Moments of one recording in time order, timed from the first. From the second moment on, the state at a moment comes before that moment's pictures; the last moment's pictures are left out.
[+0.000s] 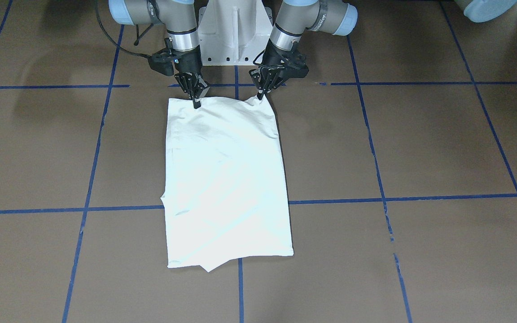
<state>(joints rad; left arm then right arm) -0.17 -1.97 -1.85 -2.02 -1.43 -1.79 0.12 -1.21 1.91 -1.42 1.24 2.26</state>
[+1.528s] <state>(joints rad) -0.33 -2.07 -2.16 -1.56 -1.55 -1.62 0.19 -1.09 2.21 -1.87 1.25 2.12</state>
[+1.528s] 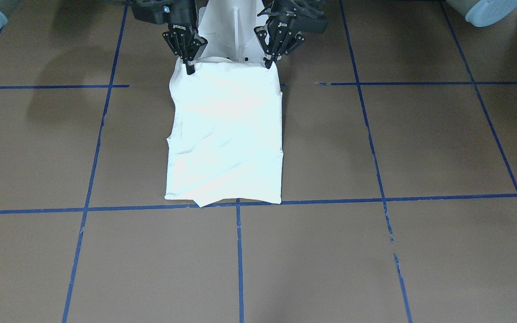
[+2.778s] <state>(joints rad) -0.53 -2.28 -1.62 -1.77 -1.57 -1.41 0.43 -0.93 1.64 -1.54 1.36 1.94</state>
